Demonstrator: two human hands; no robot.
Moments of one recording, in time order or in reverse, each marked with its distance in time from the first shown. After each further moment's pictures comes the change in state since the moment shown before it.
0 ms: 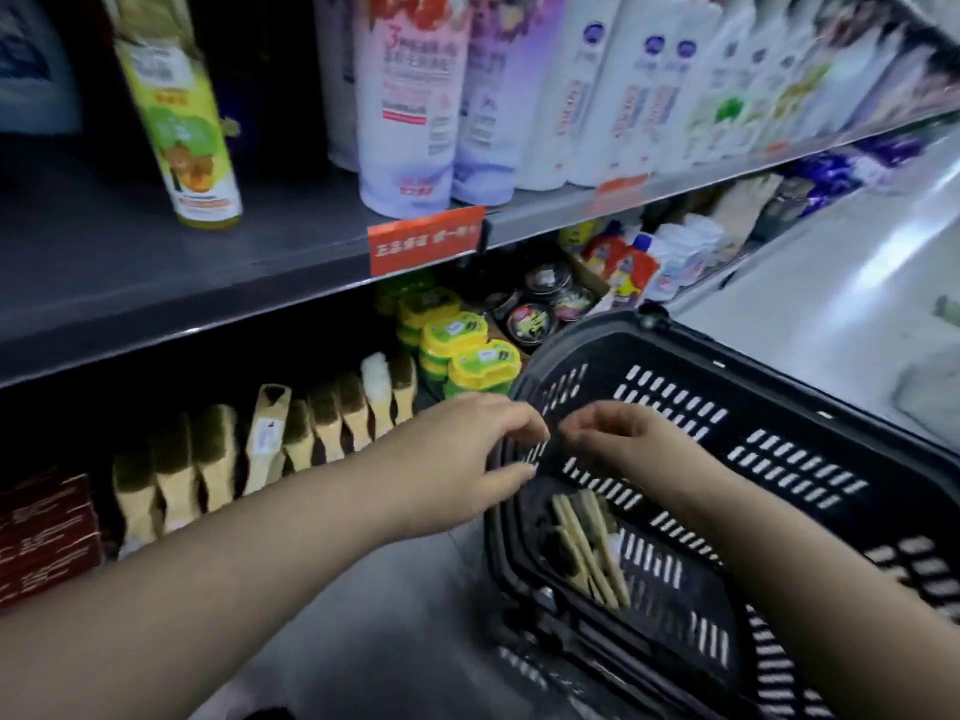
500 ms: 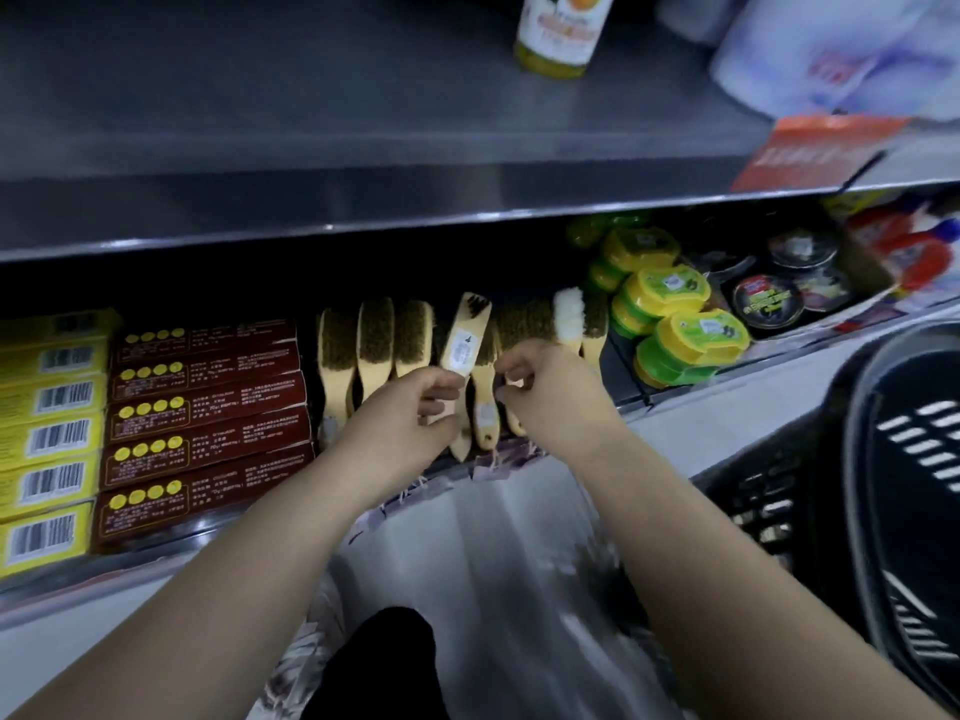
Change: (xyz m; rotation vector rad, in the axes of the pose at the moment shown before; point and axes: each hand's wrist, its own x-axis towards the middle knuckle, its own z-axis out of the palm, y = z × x) left_hand -0.143 -0.179 0.021 -0.526 0.404 -0.797; right_hand 0.097 -0.040 0.251 -0.532 -0.106 -0.237
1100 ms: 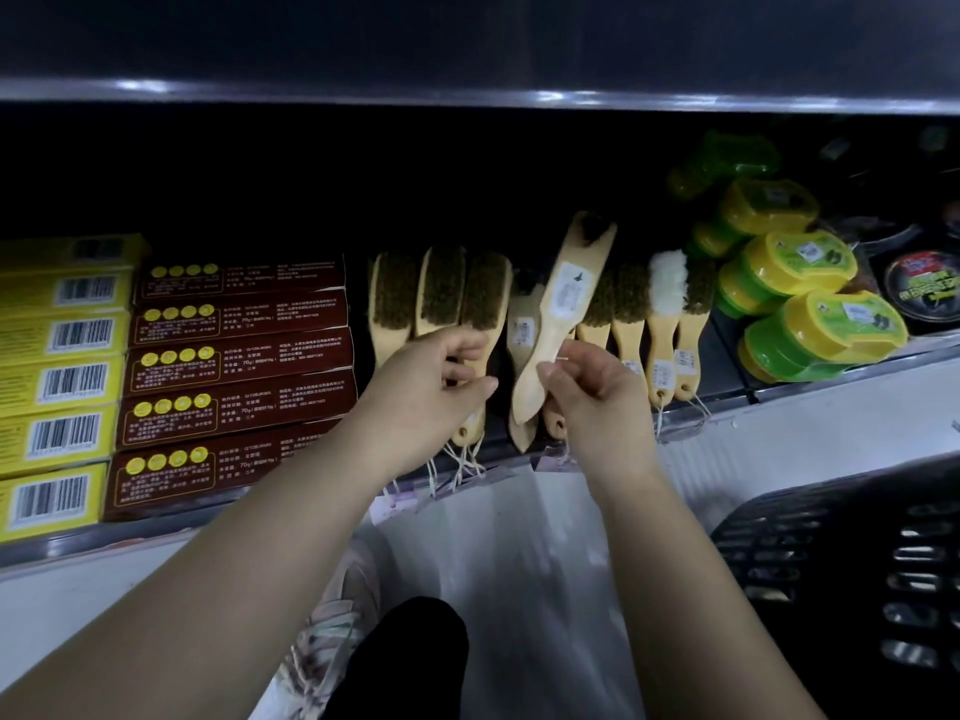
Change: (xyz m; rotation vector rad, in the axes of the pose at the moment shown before) left_hand 0.027 -0.046 -0.012 -0.080 0.102 -0.026; right_hand 0.022 0.032 0.081 0.699 0.127 0.144
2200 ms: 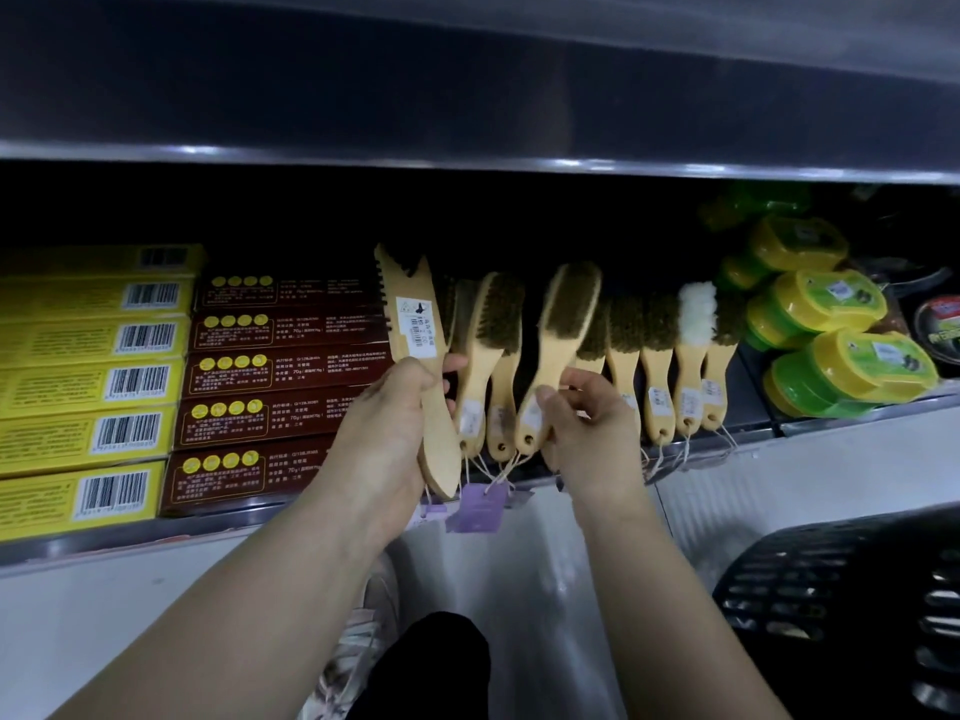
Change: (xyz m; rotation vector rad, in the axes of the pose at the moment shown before) left_hand -0.029 0.010 -0.020 -0.894 0.331 -0.452; right_hand -0.011 -0.003 0.032 0.006 0.034 0.096
